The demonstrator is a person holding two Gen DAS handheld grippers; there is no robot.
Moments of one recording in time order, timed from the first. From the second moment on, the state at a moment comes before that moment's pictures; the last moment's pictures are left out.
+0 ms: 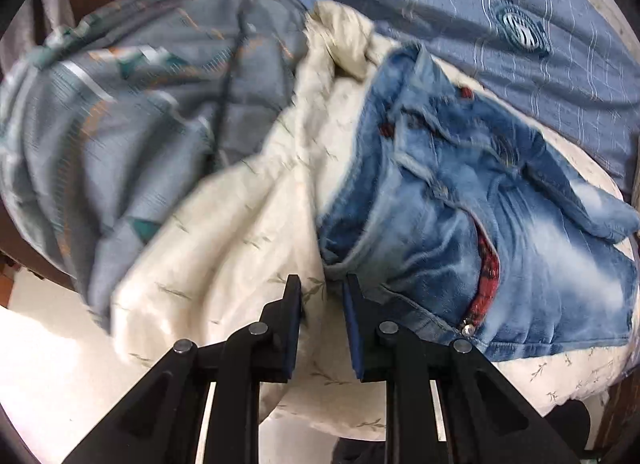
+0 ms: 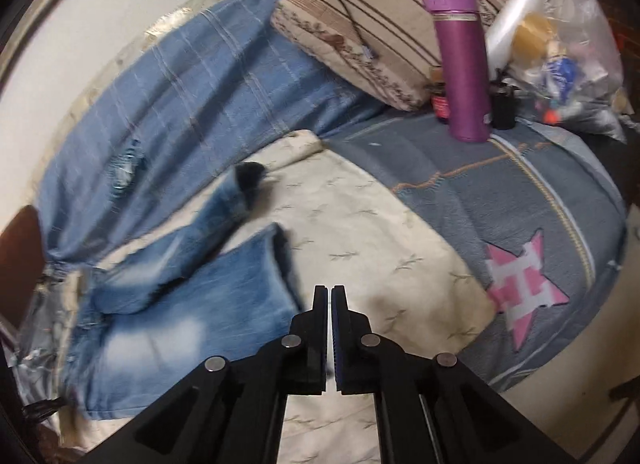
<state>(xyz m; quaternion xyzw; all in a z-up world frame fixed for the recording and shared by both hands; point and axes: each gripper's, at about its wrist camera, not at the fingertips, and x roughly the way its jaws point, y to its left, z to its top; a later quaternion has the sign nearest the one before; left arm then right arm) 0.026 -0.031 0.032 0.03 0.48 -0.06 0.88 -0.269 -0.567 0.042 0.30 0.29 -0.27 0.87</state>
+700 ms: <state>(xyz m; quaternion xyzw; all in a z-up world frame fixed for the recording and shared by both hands) 0.164 -0.083 0.099 0.06 0.43 -0.10 0.90 -0.104 -0.587 0.103 0.33 0.29 -0.14 0.89</state>
